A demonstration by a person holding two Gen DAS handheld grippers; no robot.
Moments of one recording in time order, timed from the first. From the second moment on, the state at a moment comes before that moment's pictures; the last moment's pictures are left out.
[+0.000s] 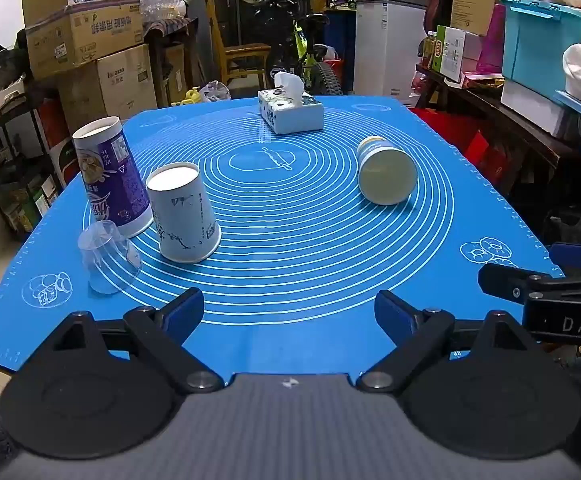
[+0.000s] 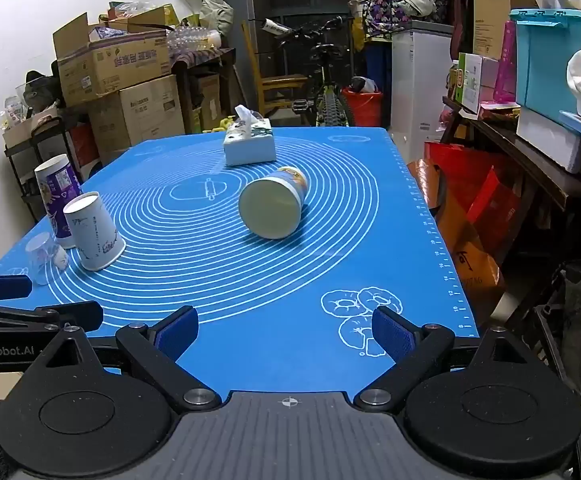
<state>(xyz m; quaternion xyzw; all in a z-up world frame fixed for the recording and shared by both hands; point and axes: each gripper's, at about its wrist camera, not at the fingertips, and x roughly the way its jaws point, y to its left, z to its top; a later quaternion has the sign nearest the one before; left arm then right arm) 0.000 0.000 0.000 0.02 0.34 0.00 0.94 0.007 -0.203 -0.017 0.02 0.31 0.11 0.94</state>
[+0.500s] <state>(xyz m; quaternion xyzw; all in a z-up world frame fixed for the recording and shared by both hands) -0.001 -0.001 0.003 0.02 0.33 -0.01 0.94 0.007 -0.204 -0.018 0.02 0.31 0.10 0.94</state>
